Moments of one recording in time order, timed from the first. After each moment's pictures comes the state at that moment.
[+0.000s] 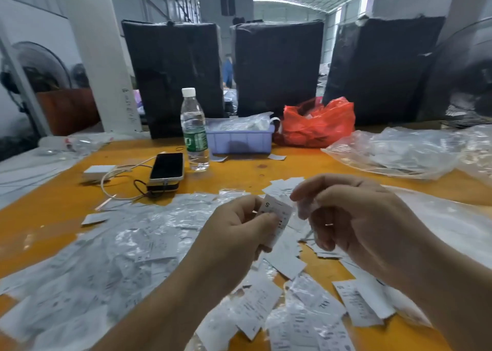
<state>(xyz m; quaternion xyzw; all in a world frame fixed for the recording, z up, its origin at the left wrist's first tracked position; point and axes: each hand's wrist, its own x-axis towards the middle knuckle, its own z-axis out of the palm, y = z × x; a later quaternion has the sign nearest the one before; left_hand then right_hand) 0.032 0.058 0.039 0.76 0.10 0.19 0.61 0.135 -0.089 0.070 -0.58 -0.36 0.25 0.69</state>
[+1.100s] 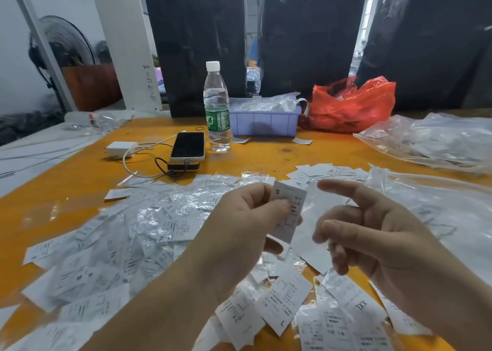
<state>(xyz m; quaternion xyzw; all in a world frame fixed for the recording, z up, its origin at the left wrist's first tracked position) 0.022 0.073 0.035 0.71 0.14 0.19 0.66 0.133 -0.080 0.029 -0.52 -0.34 0.34 0.71</state>
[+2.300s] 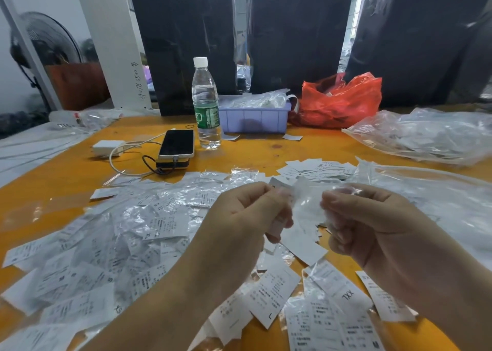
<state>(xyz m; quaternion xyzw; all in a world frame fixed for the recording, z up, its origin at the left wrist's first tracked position) 0.022 0.061 0.033 0.76 0.08 0.22 0.60 0.137 -0.082 0.032 -0.54 -0.29 0.32 0.72</state>
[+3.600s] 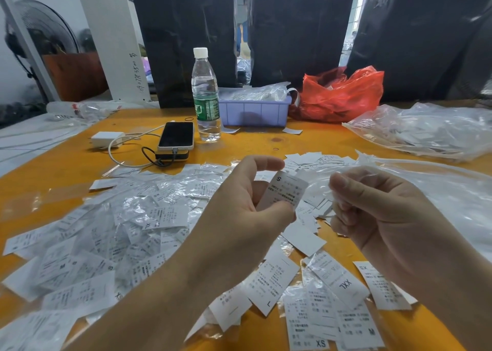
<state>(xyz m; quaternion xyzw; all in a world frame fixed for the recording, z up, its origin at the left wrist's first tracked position) 0.023 0.061 0.030 0.79 0.09 0.22 0.57 0.140 -0.084 0.030 -0.52 -0.29 0.26 0.76</state>
